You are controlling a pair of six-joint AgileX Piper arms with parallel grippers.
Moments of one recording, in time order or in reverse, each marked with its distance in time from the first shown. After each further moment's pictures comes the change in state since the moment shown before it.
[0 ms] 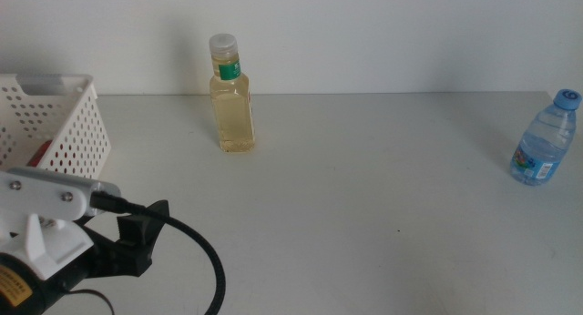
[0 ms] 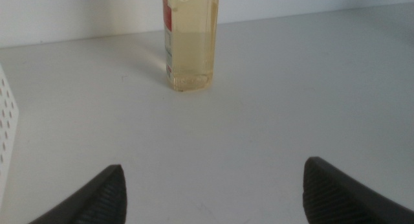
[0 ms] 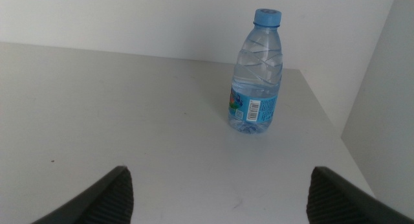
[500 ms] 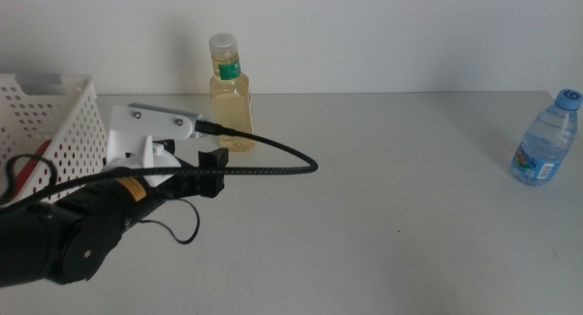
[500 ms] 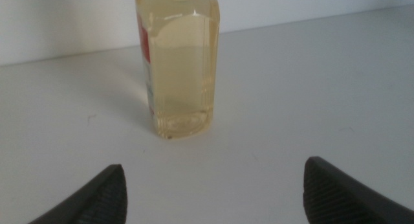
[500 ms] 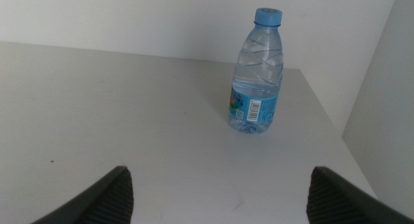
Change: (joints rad) left arm -0.002 0.618 -0.302 0.007 -0.300 0.002; right arm 0.000 0.000 0.000 0.000 0.000 0.000
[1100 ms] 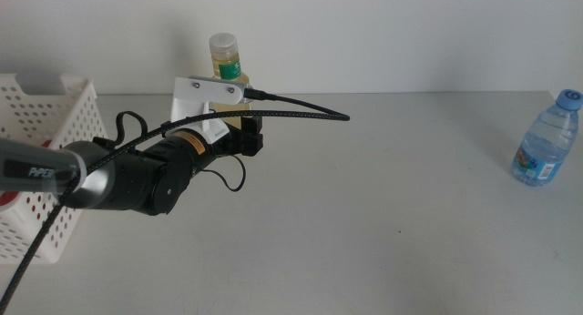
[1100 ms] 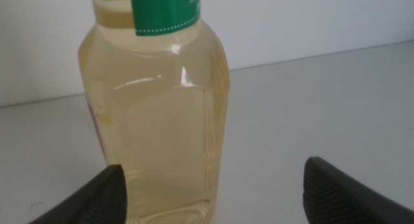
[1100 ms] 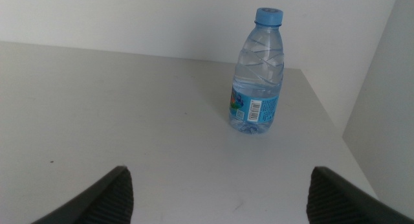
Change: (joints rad) left arm 0.000 0.413 -0.388 -0.009 -0.072 0.001; right arm 0.000 0.000 0.000 0.000 0.000 0.000
